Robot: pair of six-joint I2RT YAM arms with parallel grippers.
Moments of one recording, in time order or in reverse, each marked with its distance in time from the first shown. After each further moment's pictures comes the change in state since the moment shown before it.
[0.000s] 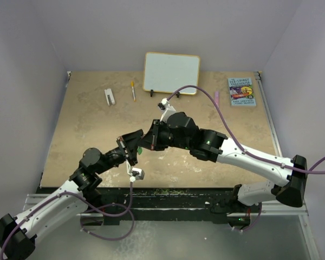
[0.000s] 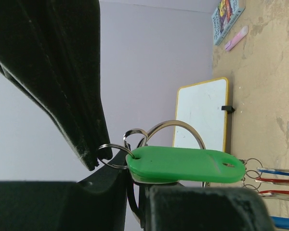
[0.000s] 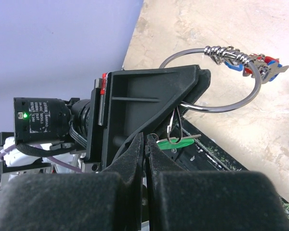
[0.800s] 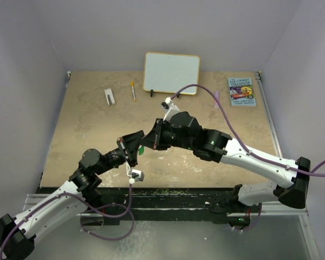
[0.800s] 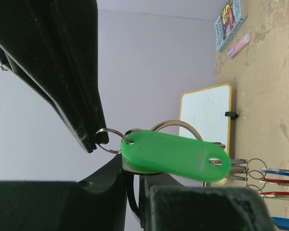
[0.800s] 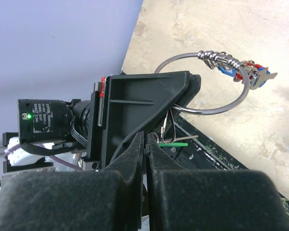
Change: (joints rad) left arm -0.019 -0.019 -0.002 -0.001 0.008 0.008; right arm 0.000 -0.029 0.011 -0.042 0.034 0.004
